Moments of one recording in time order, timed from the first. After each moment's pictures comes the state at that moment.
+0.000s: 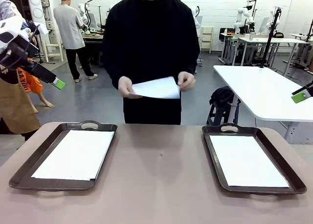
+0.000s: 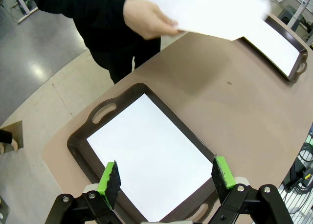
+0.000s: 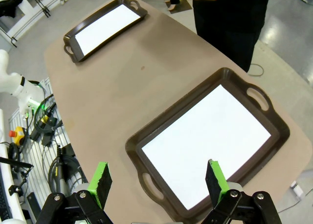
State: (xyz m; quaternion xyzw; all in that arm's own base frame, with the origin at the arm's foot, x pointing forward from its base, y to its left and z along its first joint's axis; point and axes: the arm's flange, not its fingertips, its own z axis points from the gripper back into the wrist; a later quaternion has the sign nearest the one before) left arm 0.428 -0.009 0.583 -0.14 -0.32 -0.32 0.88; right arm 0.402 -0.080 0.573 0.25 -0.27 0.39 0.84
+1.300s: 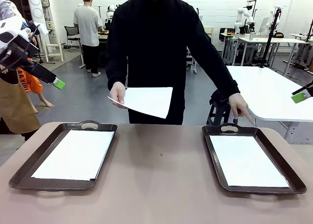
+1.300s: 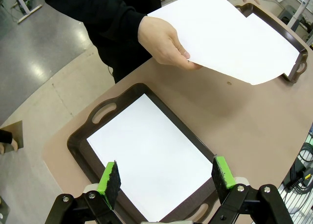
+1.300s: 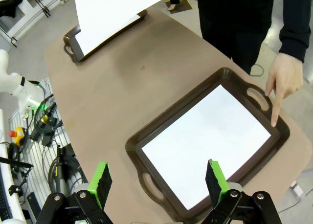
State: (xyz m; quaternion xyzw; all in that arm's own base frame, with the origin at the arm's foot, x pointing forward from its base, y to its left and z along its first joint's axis) left arm 0.428 -0.009 0.583 -0.14 -0.32 -0.32 0.88; right arm 0.402 -0.080 0.573 0.25 -0.27 0.39 0.84
